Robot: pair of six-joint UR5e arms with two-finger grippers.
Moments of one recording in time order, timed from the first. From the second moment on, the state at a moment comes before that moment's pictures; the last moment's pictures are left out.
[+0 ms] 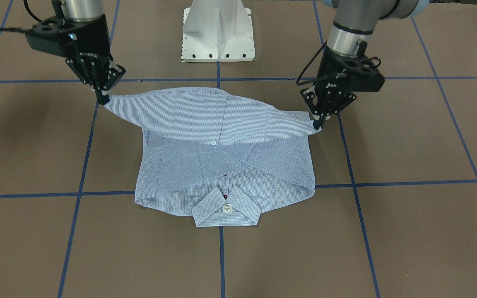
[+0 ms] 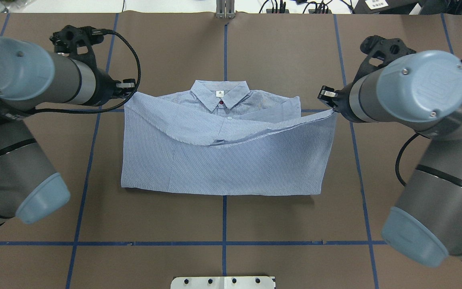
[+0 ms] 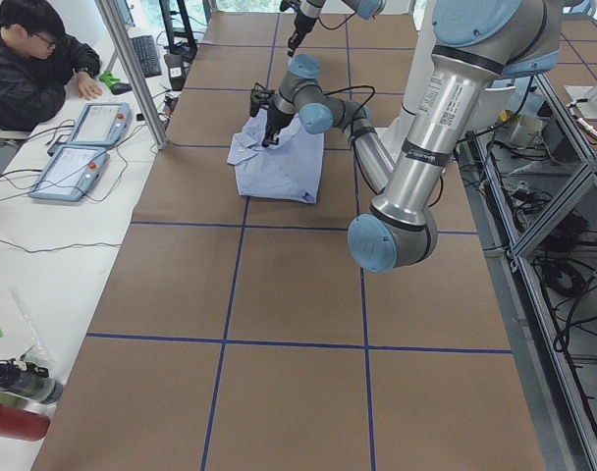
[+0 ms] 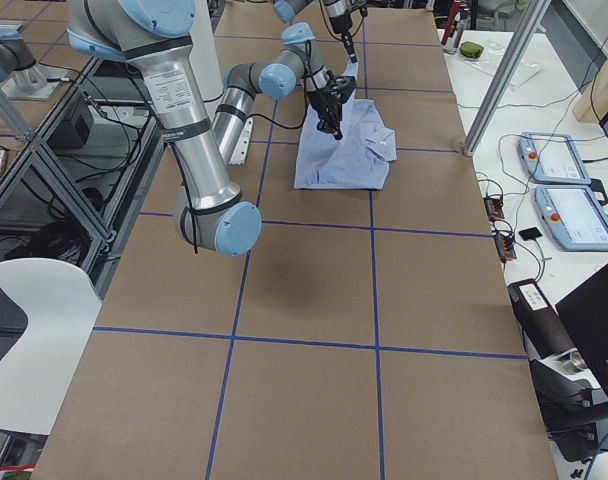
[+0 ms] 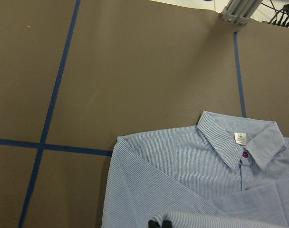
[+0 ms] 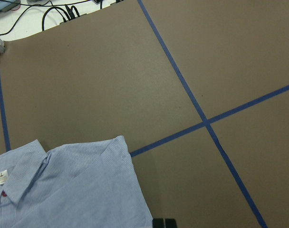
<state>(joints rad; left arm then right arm) -0.73 -2.01 -1.92 -1.75 -1.71 -1.24 0.66 -1.15 2.14 -1.78 1.59 1.50</state>
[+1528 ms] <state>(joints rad) -0.84 -2.05 -1.53 -2.21 -1.88 -0.77 0.80 -1.10 1.75 -1.39 1.77 1.31</state>
